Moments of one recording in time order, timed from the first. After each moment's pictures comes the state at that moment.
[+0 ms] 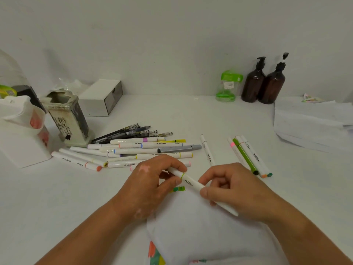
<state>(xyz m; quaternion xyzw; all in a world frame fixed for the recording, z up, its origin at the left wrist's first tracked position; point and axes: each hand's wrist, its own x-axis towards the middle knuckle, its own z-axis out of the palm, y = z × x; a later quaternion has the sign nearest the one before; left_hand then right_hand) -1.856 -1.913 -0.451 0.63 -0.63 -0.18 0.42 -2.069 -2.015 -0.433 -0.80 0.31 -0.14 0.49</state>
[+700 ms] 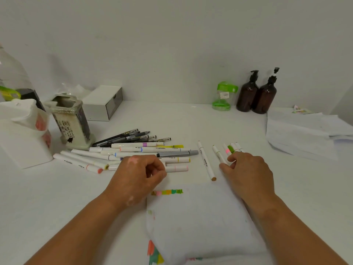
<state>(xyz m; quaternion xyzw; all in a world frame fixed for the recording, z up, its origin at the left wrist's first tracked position) -1.832 -1.912 -0.445 0.70 -0.58 -0.09 0.41 -2.066 -2.069 -0.465 -0.77 0.60 -0.22 0.01</state>
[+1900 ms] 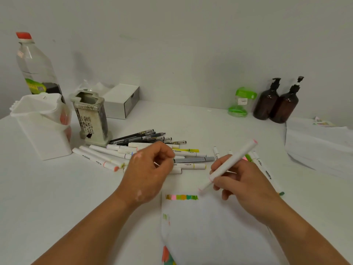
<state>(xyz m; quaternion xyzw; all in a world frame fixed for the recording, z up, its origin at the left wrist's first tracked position) -1.826 -1.911 -0.439 0.66 -0.50 -0.12 0.54 -2.041 -2.019 -0.425 -0.75 0.32 -0.27 0.52</state>
